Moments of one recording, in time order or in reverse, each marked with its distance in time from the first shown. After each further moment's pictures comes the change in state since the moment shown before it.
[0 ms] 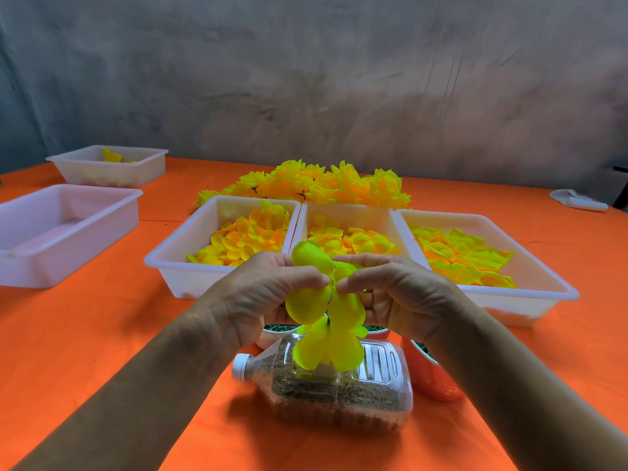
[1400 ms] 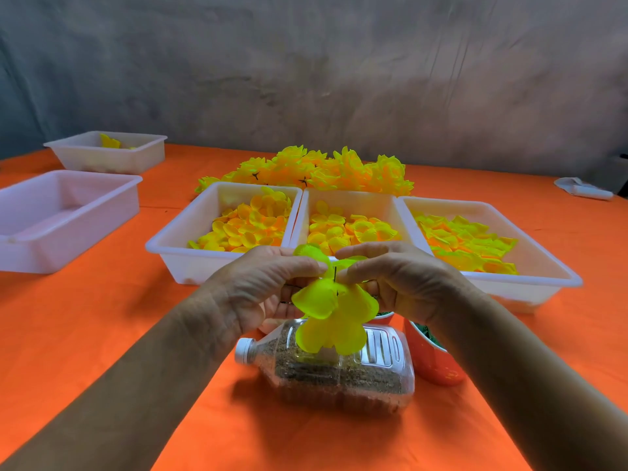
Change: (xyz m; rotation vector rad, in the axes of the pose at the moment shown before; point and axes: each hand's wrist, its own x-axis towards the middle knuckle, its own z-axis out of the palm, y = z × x) left_hand 0.001 -0.007 -0.004 -0.047 -0.039 -0.111; right_hand 0.005 0.004 -0.003 -0.193 0.090 0.021
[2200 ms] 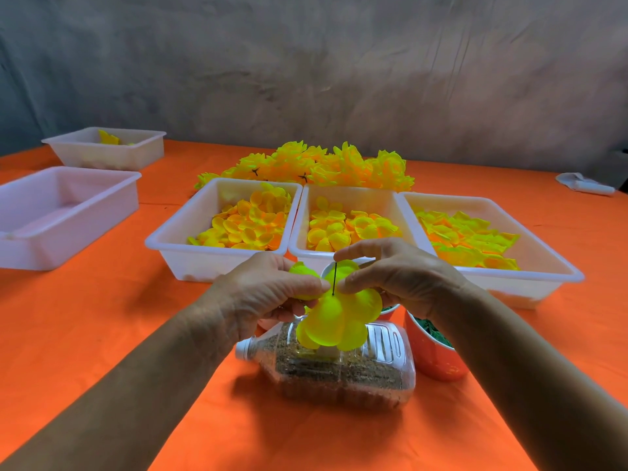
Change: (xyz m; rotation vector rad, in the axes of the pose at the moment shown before) left_hand -0.001 -0.012 -0.002 0.211 0.063 0.027; right_hand 0.003 0.000 -0.001 -0.270 0.058 -0.019
